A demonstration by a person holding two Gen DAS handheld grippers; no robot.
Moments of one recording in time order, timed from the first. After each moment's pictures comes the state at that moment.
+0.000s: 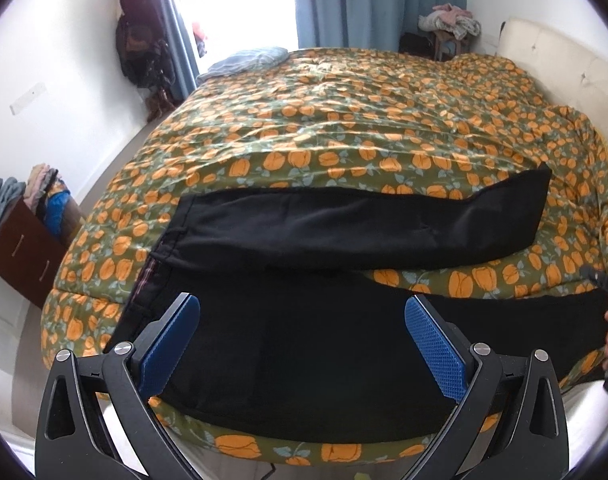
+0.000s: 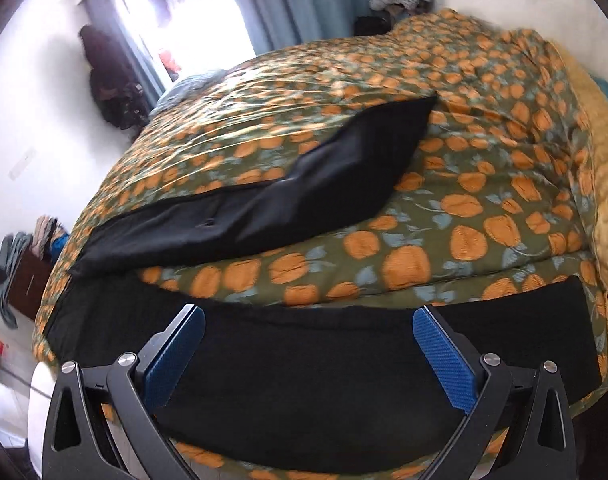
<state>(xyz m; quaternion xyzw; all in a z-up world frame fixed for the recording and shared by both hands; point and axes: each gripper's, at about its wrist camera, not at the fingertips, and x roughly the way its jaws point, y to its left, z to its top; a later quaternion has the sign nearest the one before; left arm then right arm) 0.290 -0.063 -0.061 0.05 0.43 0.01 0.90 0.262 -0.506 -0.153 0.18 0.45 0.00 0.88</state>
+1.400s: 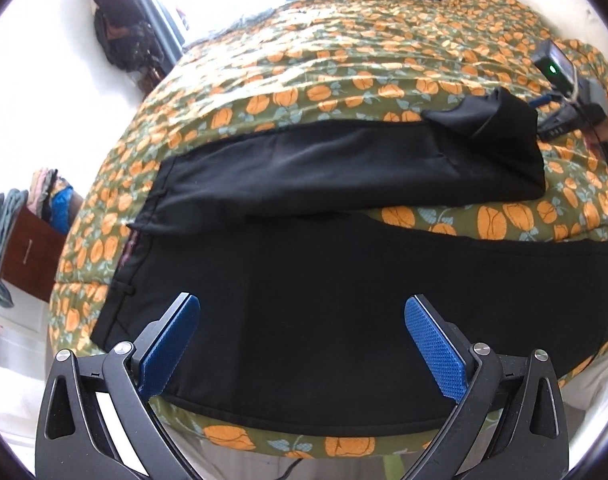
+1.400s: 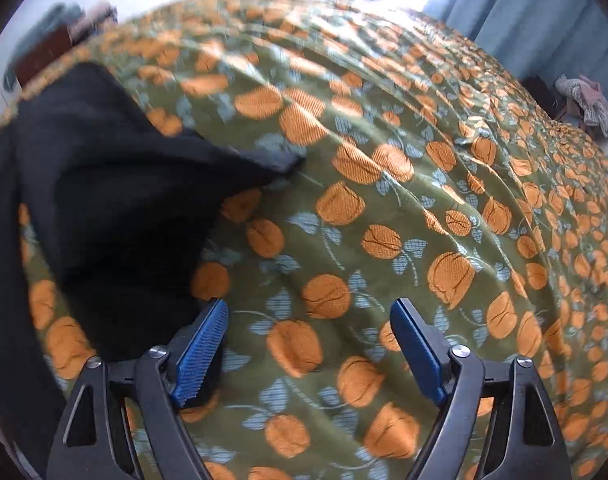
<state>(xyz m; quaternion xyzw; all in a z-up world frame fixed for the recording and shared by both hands) 0.303 -0.085 -0.132 0.11 0.50 0.02 0.86 0.510 -0.429 -0.189 -0.24 0.51 0.20 0.80</state>
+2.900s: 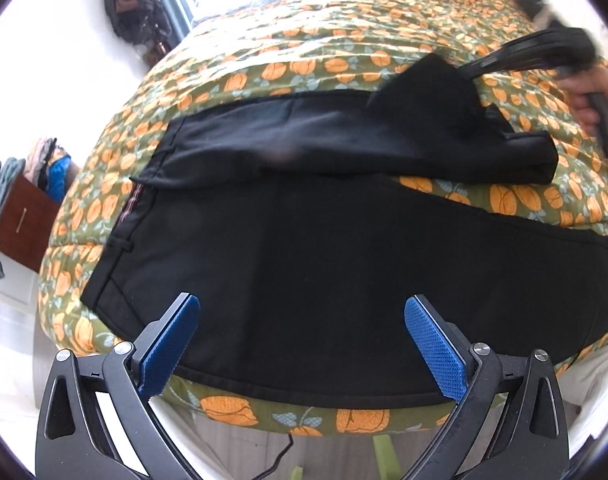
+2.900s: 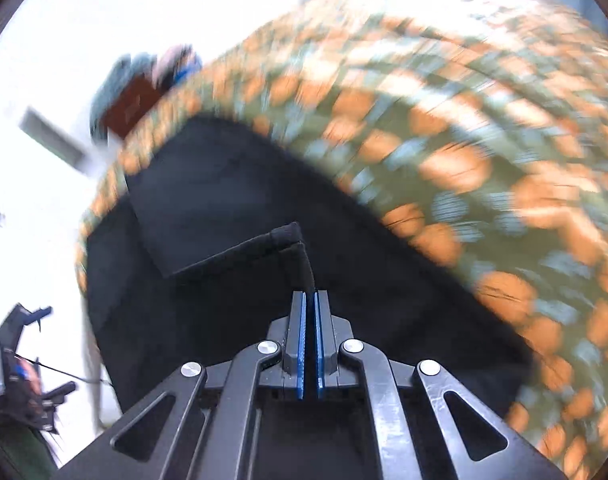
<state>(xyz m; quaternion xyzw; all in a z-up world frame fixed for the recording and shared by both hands) 0.280 -0.058 -0.149 0.08 0.51 0.03 0.85 0.494 -0.374 -0.113 0.01 0.52 0.35 0.78</state>
